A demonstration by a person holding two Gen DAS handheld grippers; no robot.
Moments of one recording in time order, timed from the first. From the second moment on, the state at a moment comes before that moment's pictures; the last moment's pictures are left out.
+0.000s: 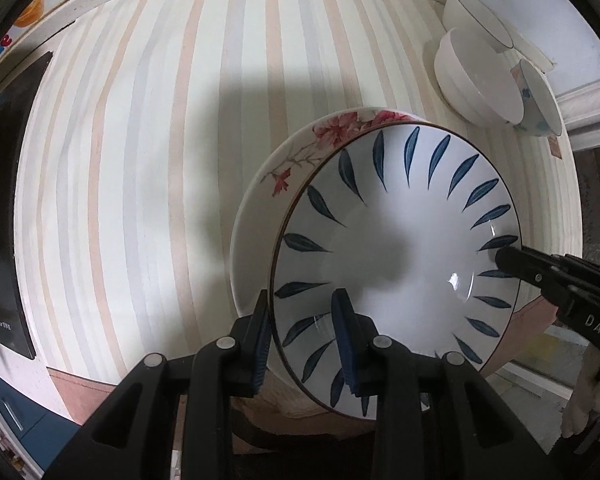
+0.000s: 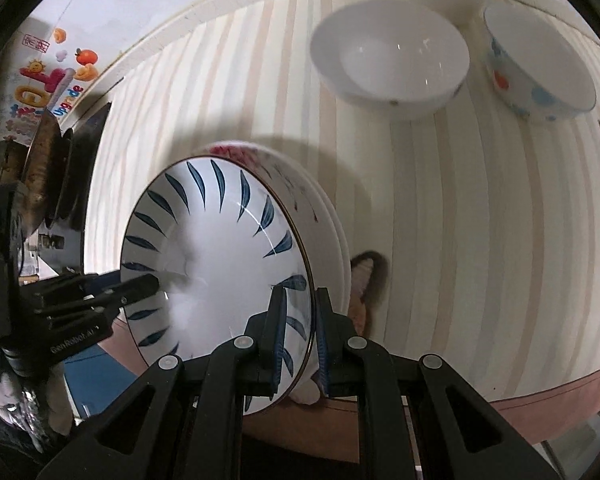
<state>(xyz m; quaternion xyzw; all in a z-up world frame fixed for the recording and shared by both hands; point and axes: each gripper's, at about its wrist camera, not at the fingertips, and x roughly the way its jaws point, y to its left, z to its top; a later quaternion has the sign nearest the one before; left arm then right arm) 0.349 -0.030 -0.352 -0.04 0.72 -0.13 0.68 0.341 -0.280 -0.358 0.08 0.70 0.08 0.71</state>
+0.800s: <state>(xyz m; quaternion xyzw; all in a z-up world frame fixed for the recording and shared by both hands) 0.333 -0.049 -0.367 -0.02 0.71 -0.10 0.69 0.340 -0.285 -0.380 0.10 0.70 0.09 0.70</state>
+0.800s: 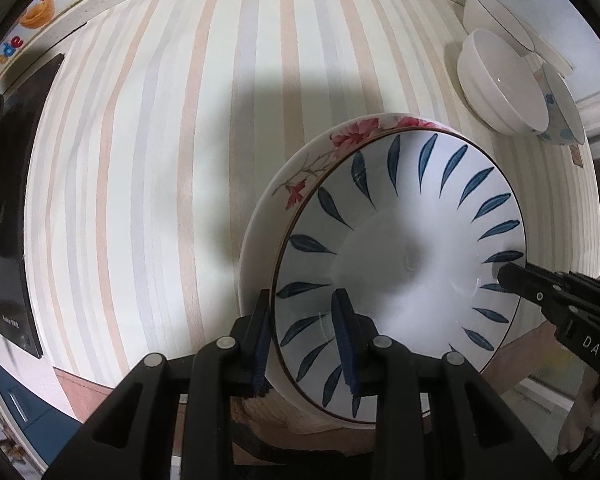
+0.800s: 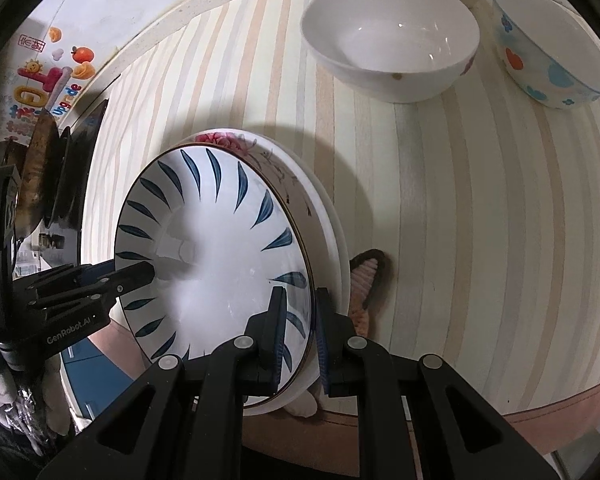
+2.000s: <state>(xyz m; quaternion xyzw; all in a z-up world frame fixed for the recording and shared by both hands) 0.225 -0.030 -0.243 -0.04 0.63 -0.05 0.78 0.265 -0.273 -0.249 0.04 0.62 0.10 0.78</state>
